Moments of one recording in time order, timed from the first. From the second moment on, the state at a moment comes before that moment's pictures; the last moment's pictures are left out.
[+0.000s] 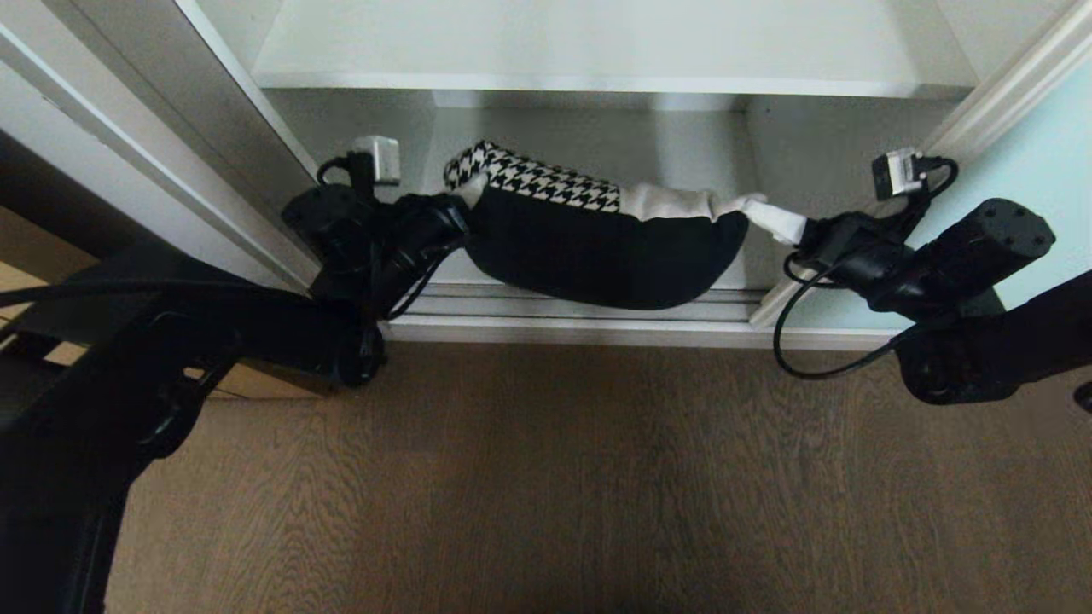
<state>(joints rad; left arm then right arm) -0.26 2.26 -1.49 -1.29 -0.30 -0.29 0.05 2.16 -1.28 -1.53 0.93 0.90</state>
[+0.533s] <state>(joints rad) -0.17 2.54 -1.41 -1.30 -0.38 -0.27 -0.02 2.41 -1.28 -1.52 1.14 0.89</state>
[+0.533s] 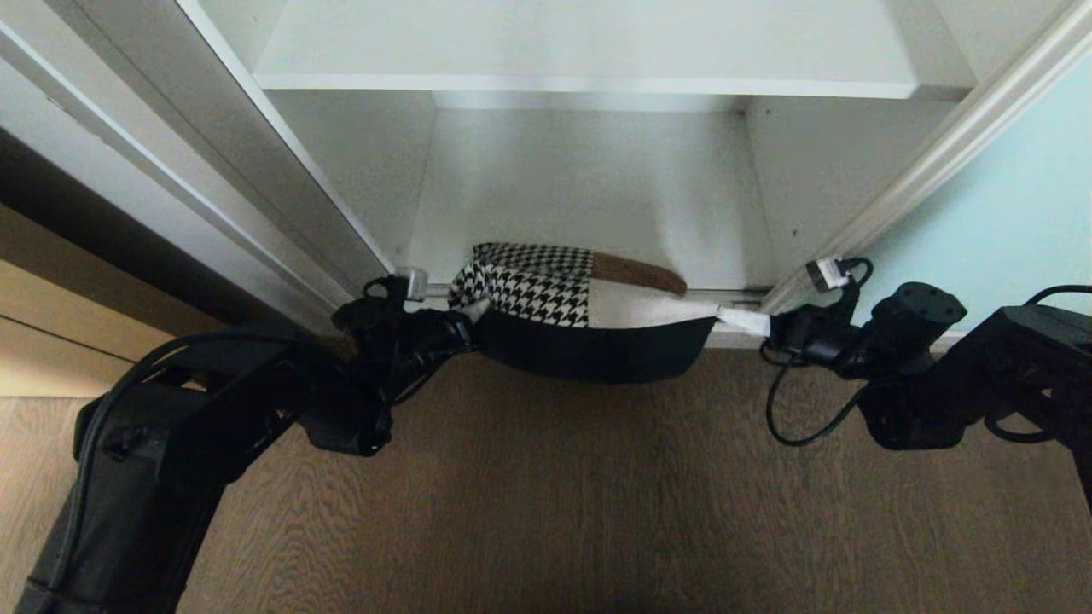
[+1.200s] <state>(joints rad) -0.13 2.51 -1.73 -0.91 -0.30 -0.40 -0.02 2.46 -1.20 -1.52 1.17 0.82</state>
